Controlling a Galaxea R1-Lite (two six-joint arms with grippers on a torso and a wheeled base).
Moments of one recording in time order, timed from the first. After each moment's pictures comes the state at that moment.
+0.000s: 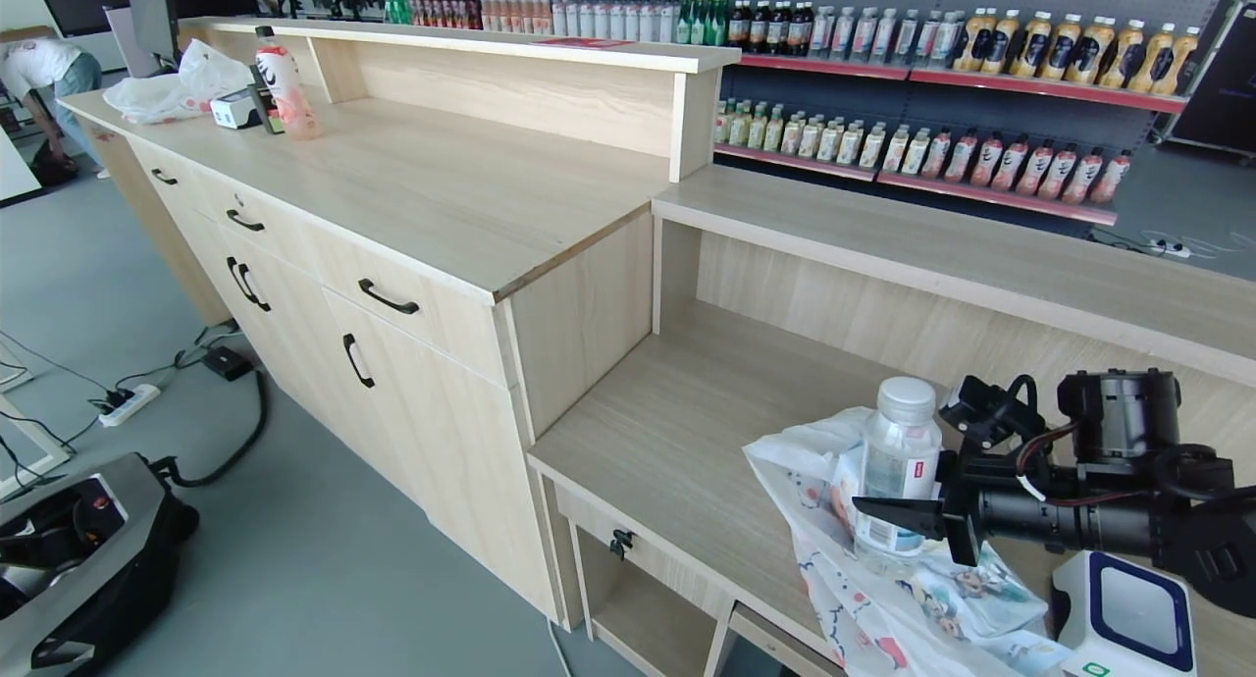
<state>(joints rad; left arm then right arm) 0.01 0.00 0.00 0.04 0.08 0.07 0.10 1.79 -0.51 -0.71 0.68 -0.48</state>
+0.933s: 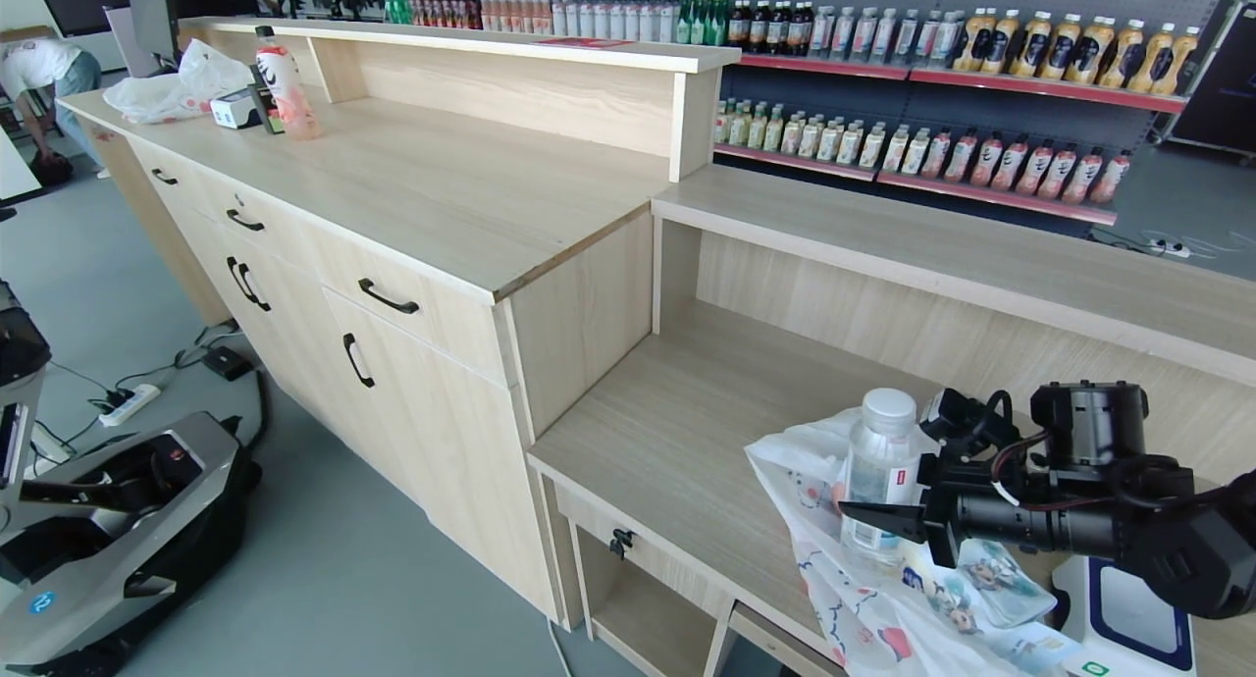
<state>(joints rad) 0.01 0.00 0.00 0.03 0.08 0.07 0.10 1.90 -0.51 -0.84 0.71 -0.54</state>
